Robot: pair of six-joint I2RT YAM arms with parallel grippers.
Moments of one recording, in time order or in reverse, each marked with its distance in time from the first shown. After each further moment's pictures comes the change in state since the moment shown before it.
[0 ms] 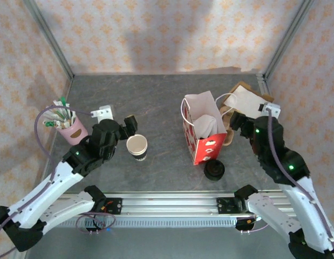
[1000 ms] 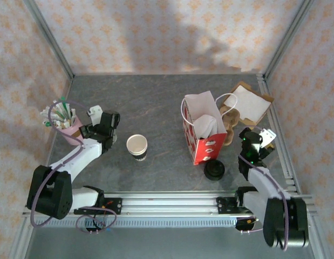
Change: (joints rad) left arm 0.399 0.407 -0.222 0.412 -0.278 0.200; right arm -0.465 0.263 -0.876 1.172 0.063 0.021
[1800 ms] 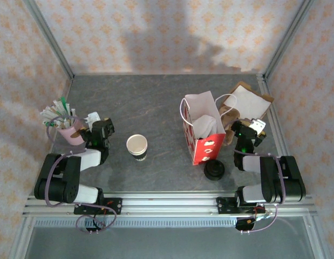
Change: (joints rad) left arm 0.151 0.138 -0.296 0.751 0.269 0.212; right arm 0.026 0.385 0.023 0.527 -0.144 -0.160
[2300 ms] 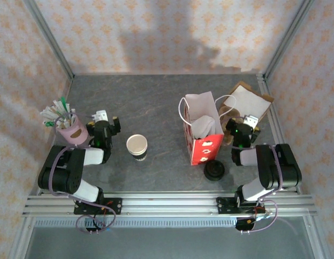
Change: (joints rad) left arm -0.021 0.102 0.014 0.156 0.149 0.098; right arm 0.028 0.145 0.090 0.010 -0.063 -0.066
